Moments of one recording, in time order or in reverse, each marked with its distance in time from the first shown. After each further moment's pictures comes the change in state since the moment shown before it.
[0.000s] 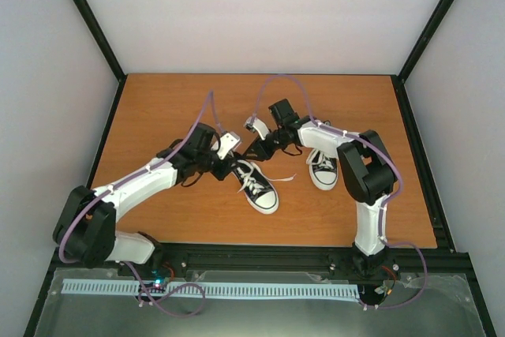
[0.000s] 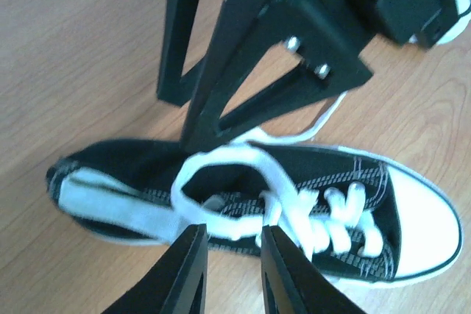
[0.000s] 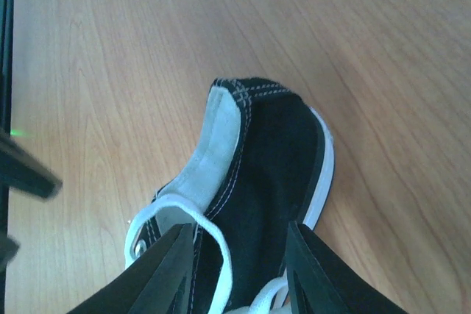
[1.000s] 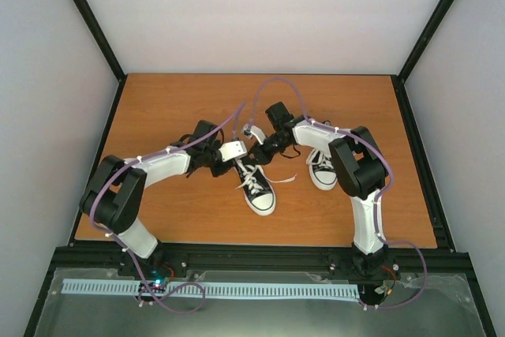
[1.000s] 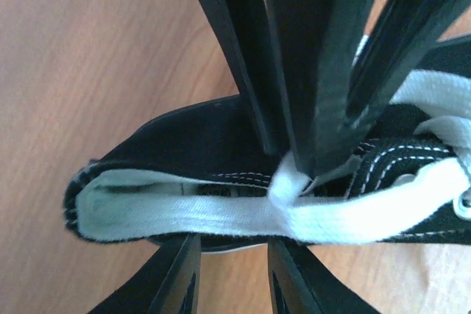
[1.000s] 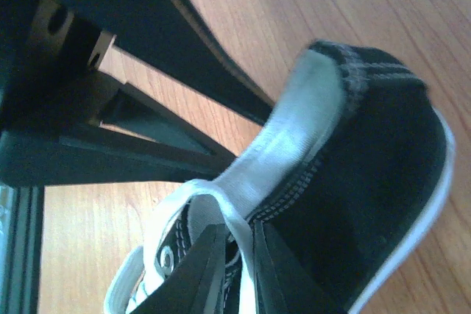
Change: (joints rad) left arm 0.069 0.240 0.009 0.112 -0.027 0.577; right arm 0.007 0.095 0.072 -0.129 -0.120 -0.094
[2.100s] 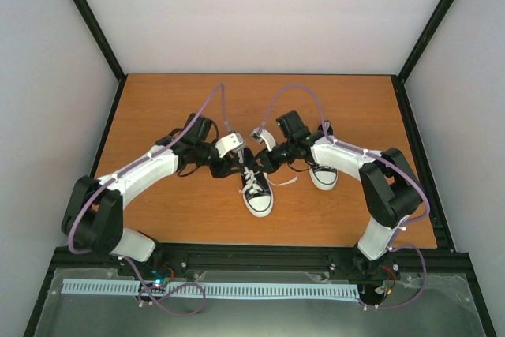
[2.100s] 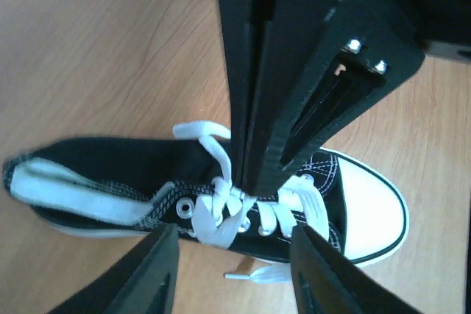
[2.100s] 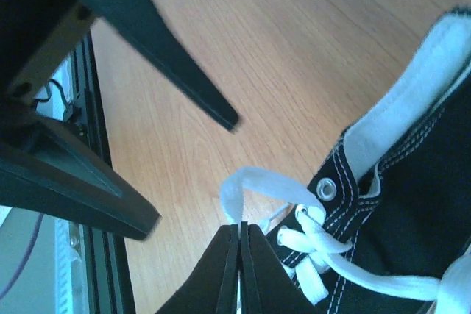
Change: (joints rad) left arm 0.003 -0.145 0.115 -0.261 0.332 -0.197; right arm 0.024 -0.342 -0.308 0.184 0.054 0.300
